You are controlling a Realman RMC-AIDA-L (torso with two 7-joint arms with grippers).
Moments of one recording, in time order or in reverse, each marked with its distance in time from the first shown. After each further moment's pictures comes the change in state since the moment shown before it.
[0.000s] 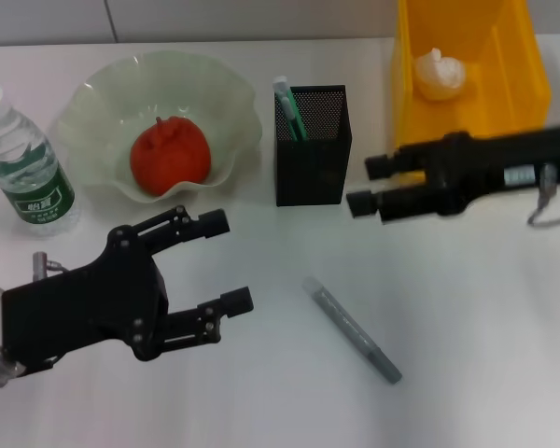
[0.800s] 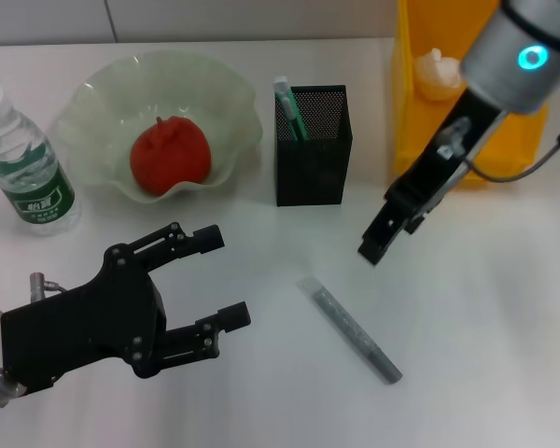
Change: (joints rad) left arm 0.025 -0.006 0.000 -0.043 -0.001 0.000 0.056; right arm 0.644 0.006 -0.016 0.290 -0.675 -0.312 0.590
